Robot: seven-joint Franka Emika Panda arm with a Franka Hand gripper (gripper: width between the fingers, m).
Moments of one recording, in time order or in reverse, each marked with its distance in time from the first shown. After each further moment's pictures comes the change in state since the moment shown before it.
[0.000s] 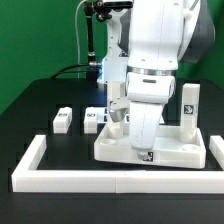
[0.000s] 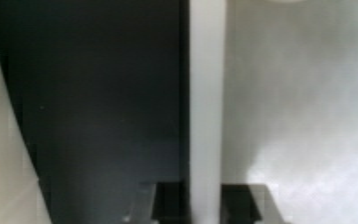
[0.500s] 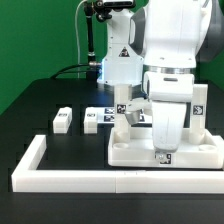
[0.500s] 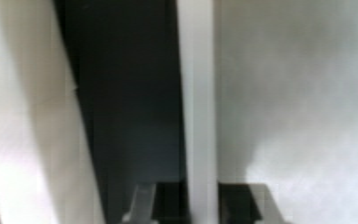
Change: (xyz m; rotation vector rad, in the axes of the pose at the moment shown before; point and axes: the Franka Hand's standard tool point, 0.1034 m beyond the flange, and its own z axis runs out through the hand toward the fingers) arm 0.037 0.025 -0.007 -0.028 0.014 -0.085
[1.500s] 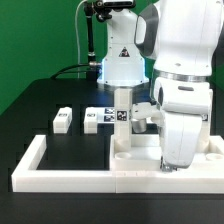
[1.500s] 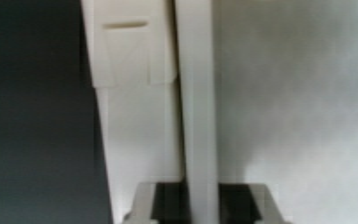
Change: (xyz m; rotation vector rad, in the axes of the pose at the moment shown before) arm 0.002 0.029 0.004 0.040 -0.043 -0.011
